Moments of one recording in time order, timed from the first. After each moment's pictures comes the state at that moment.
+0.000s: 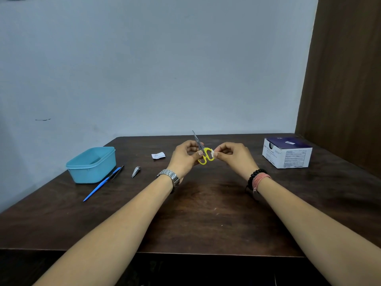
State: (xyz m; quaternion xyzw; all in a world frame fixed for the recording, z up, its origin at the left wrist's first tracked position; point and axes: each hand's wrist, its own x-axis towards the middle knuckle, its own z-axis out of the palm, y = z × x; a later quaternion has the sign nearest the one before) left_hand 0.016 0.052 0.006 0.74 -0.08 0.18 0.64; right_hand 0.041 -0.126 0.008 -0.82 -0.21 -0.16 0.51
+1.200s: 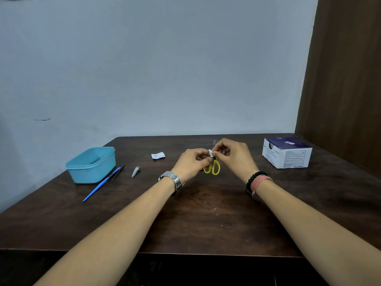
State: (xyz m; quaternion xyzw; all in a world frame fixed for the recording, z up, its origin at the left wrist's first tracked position) left_hand 0.020 0.047 -0.003 0.82 -0.14 0.13 0.54; right_hand 0.034 -0.123 0.011 -0.81 -0.28 -0.26 0.43
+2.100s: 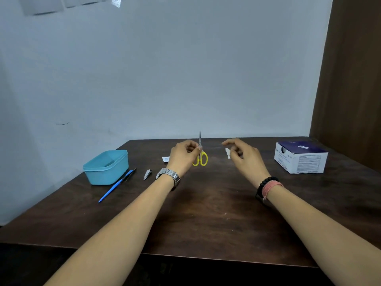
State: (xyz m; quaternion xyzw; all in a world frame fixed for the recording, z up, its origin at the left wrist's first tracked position) left_hand 0.008 0.078 0.026 0.83 -0.04 0.27 0.49; right_hand 0.024 -0.125 0.015 -0.81 -0.26 -0.26 0.46
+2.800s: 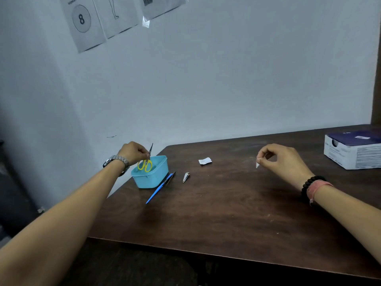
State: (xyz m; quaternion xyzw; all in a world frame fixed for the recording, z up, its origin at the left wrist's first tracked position) left_hand -0.060 0.305 0.096 0.95 0.19 0.21 0.14; right_hand 0.024 -0.118 0.009 -0.83 -0.29 -0.22 0.42
